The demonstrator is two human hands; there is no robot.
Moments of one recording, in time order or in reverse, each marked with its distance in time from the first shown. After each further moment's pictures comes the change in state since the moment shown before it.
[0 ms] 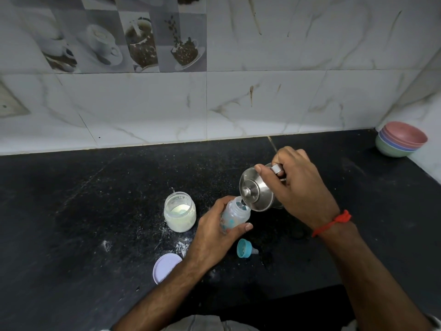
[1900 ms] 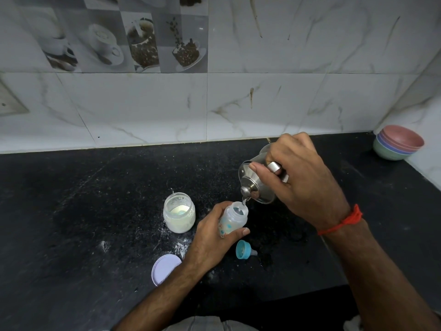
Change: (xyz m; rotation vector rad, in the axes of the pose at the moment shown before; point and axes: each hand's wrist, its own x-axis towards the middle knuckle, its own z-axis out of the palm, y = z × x) left_hand -0.002 -0.012 0.002 0.067 -0.008 -0.032; right_hand 0.007 -0.021 -0.020 -0.160 0.111 -0.328
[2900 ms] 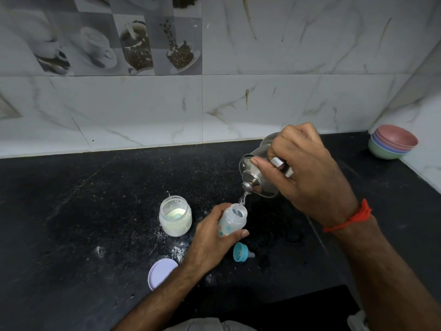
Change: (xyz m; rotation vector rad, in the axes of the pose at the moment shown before) left_hand 0.006 0.000 0.004 0.001 -0.027 0.003; right_hand 0.009 0.002 -0.017 -0.052 0.046 -0.052
